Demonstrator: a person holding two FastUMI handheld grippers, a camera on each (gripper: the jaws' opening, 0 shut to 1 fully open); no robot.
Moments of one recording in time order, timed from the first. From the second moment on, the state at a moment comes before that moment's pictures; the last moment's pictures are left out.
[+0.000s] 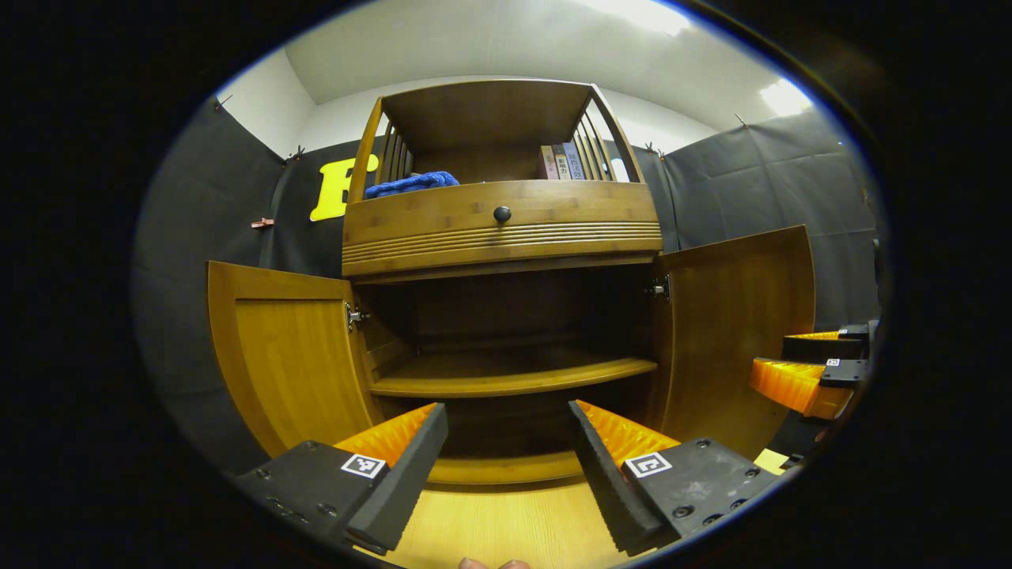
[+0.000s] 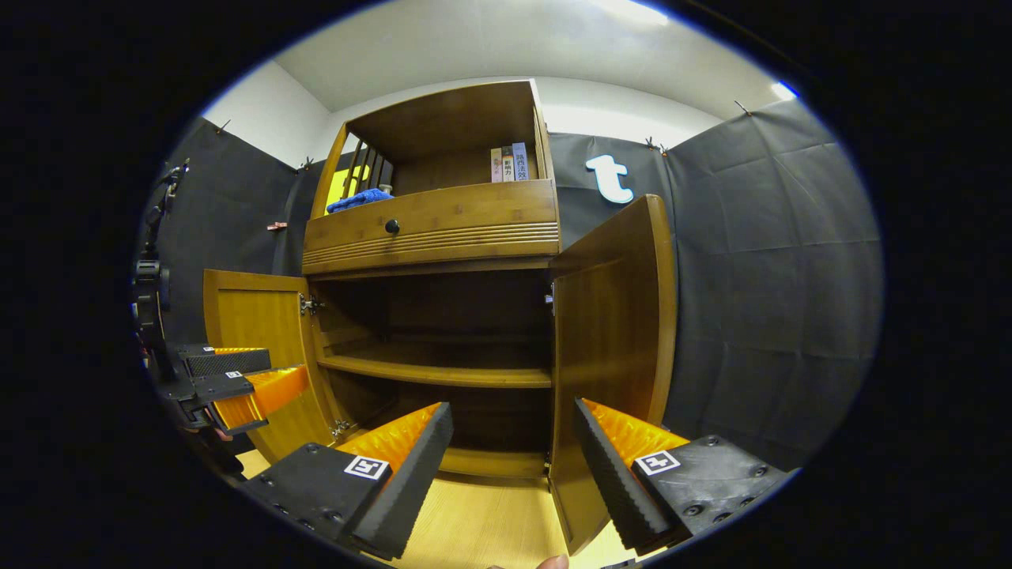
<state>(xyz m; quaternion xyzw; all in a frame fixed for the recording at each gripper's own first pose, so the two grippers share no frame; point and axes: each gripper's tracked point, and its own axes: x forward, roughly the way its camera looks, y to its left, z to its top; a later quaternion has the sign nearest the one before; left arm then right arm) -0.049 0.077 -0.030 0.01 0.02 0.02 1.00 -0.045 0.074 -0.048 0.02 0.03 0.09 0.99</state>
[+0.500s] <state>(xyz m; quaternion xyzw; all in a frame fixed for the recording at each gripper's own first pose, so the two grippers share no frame) -0.045 0.082 -0.032 -0.01 0.02 0.03 1.00 -0.042 0.076 -0.050 0.02 0.03 0.09 0.99</state>
